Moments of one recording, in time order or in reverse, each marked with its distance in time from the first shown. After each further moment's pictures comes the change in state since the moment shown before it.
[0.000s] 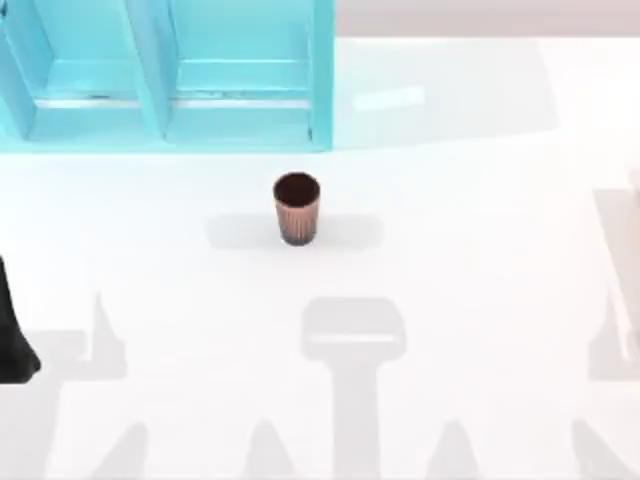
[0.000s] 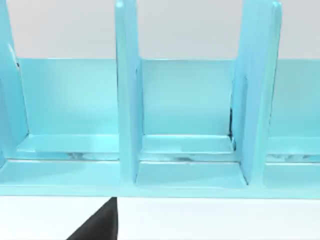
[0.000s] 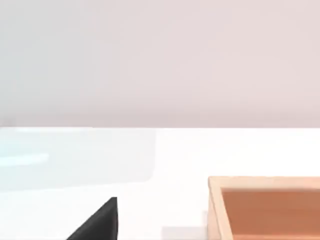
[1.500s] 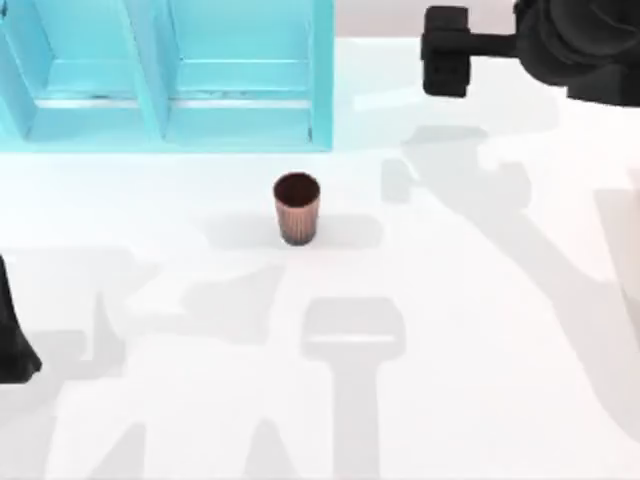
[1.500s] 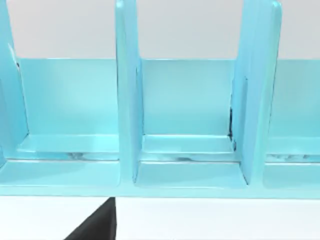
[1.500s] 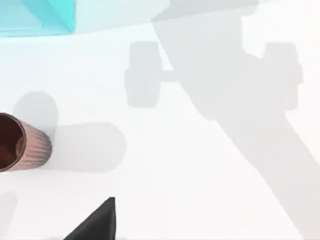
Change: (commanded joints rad) left arm 0.000 0.000 0.000 0.000 0.000 0.000; right arm 0.525 1.733 1.687 -1.009 0.232 0.508
